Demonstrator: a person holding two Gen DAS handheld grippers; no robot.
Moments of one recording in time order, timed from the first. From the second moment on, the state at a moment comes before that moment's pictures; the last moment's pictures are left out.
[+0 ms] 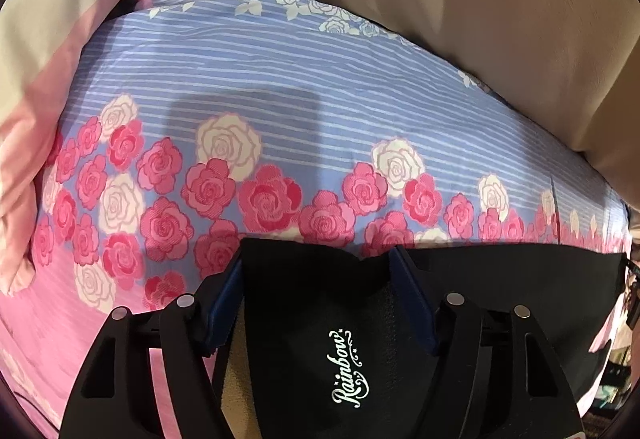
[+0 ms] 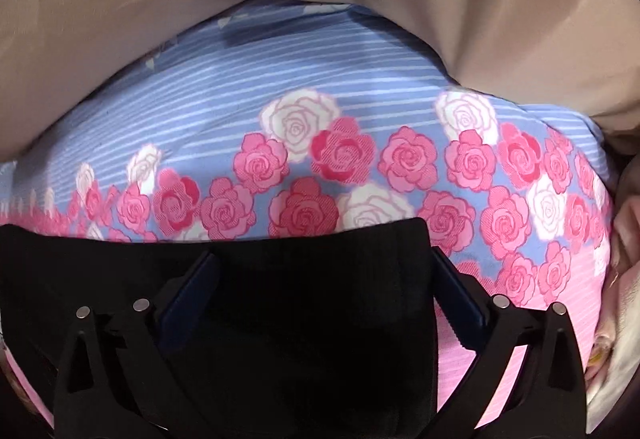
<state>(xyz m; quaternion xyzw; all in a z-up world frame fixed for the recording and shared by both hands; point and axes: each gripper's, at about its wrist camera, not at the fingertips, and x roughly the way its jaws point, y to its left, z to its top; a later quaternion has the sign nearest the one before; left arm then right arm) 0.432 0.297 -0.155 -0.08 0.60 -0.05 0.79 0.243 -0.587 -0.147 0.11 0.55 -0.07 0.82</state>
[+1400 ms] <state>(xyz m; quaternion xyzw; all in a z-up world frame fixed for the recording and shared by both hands) 0.239 0.279 -0.017 -0.13 0.45 -0.20 0.86 -0.008 -0.560 0.038 0.11 0.36 -0.06 0.93</state>
